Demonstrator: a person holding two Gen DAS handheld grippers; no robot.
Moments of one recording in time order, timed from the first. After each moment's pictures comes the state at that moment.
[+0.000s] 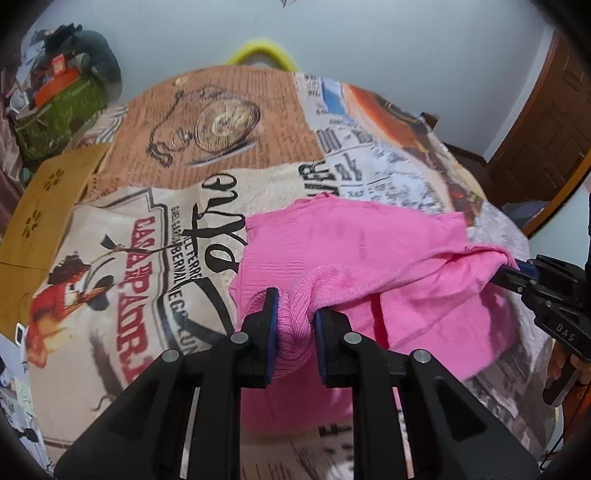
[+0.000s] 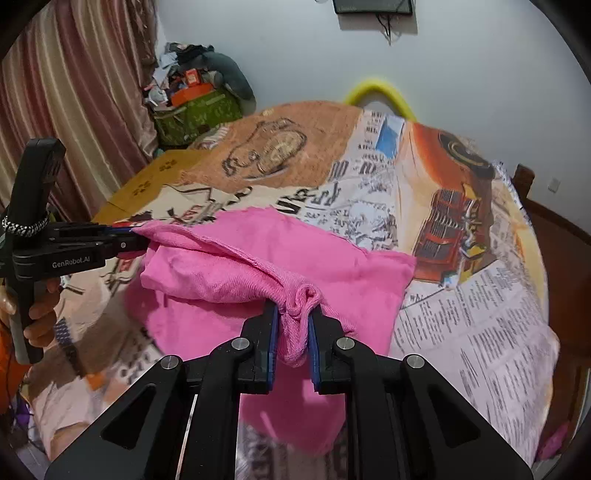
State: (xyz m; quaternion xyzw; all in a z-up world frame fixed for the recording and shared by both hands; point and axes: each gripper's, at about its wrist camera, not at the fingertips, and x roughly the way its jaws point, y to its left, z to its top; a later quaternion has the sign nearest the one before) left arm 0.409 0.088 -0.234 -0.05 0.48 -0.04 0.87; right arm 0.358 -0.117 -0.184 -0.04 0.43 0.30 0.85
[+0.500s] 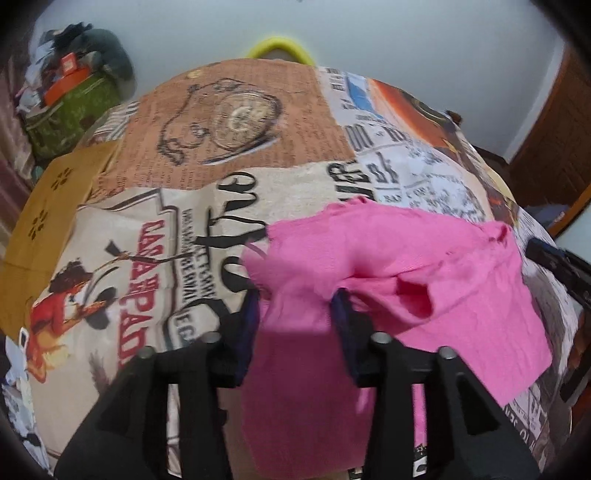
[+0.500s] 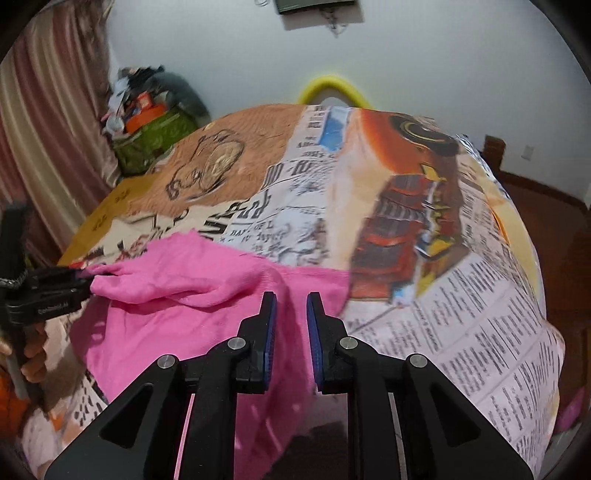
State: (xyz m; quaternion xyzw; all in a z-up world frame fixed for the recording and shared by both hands) left arm 0.433 0.100 -0.251 -0.04 0.48 0.01 0.88; right arm 0.389 -0.164 -0.195 0.03 0.42 0.24 0.87
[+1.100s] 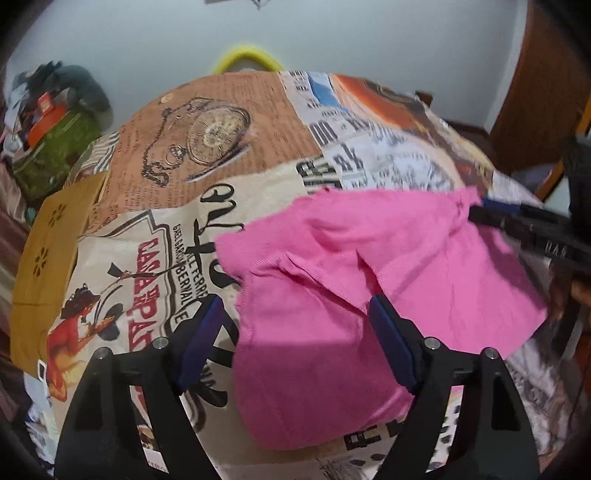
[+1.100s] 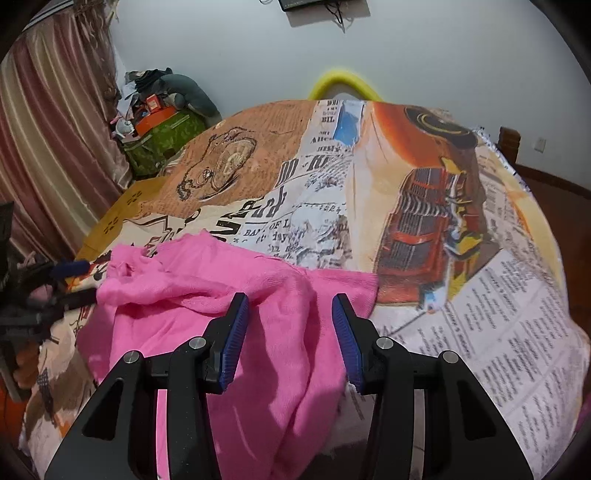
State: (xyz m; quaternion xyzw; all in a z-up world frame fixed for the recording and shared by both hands) left arm 0.416 0.073 -0.242 0.04 0.48 -0.04 0.88; right arm 0.409 -0.141 -0.212 0.04 0.43 0.27 0.86
